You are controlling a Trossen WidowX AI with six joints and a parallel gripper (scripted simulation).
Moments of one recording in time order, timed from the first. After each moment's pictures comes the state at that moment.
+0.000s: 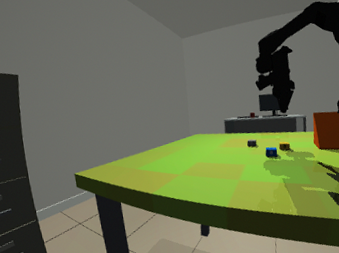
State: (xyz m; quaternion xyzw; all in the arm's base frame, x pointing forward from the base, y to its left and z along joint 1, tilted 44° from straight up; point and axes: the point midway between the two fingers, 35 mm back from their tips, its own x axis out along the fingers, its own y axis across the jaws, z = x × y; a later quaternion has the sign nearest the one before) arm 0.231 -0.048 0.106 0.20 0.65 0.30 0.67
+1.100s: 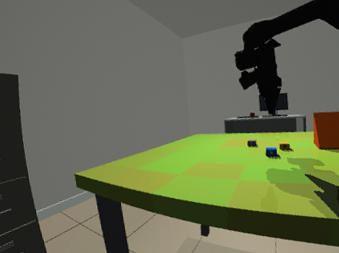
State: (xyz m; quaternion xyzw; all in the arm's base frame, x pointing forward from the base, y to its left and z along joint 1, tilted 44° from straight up) arm 0.262 0.027 0.174 0.20 0.65 0.32 0.66
